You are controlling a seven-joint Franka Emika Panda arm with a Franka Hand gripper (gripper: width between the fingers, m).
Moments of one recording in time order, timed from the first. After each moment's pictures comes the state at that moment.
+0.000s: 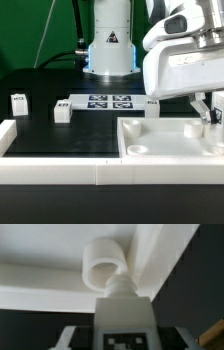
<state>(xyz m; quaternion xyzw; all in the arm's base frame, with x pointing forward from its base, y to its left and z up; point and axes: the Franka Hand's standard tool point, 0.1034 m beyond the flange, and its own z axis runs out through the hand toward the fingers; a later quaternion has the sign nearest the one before) 0.621 0.121 0.076 -0.97 -0.10 -0.23 0.06</state>
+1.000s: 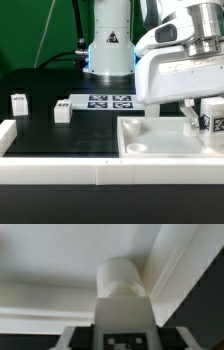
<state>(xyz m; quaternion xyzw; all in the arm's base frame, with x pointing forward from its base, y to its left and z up) 0.610 0.114 0.057 -0.97 -0.10 -0.22 0.06</state>
